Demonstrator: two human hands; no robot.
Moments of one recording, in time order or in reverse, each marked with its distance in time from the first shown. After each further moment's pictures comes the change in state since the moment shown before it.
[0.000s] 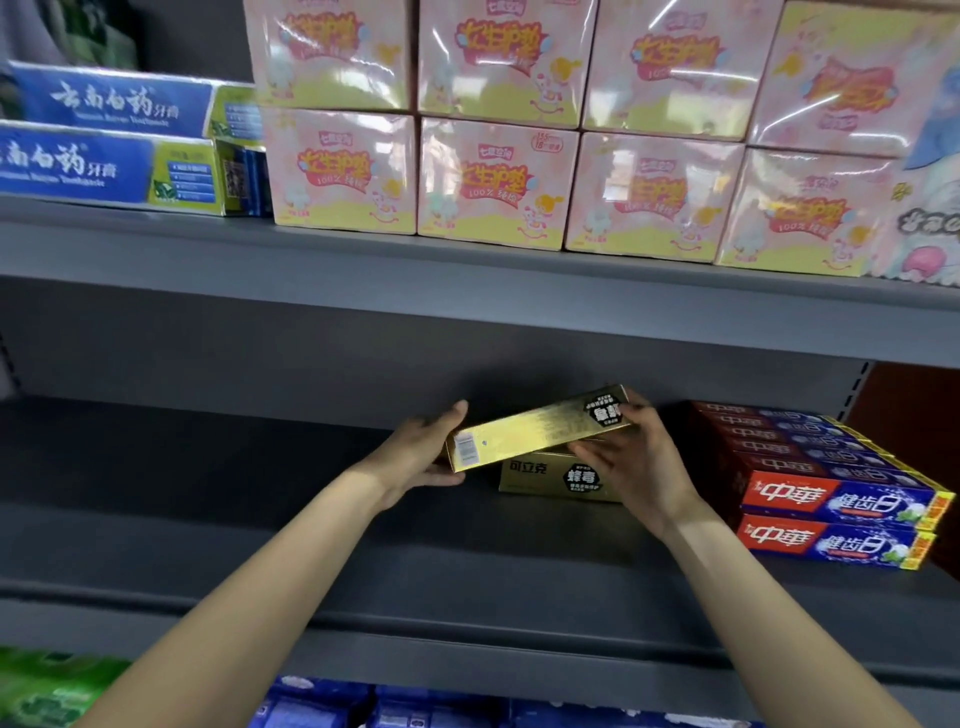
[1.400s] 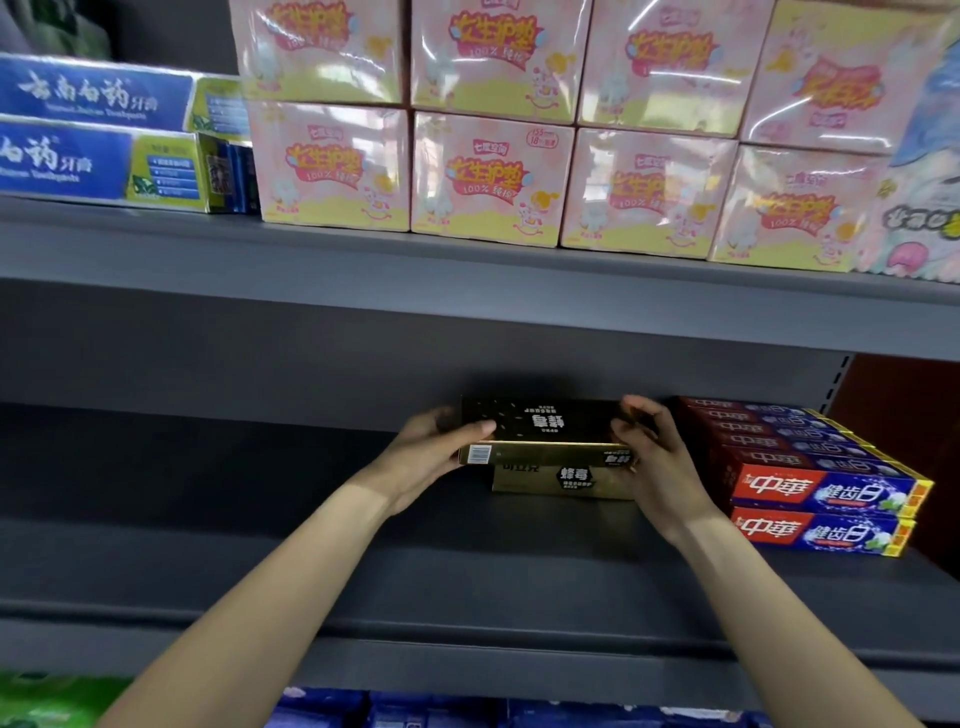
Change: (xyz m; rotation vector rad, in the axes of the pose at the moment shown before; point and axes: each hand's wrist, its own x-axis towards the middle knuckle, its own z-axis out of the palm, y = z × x) left_hand 0.011 -0.008 0.010 -0.269 -0.104 0.146; right_hand -0.006 0.003 -0.023 -0.223 0.106 -0.138
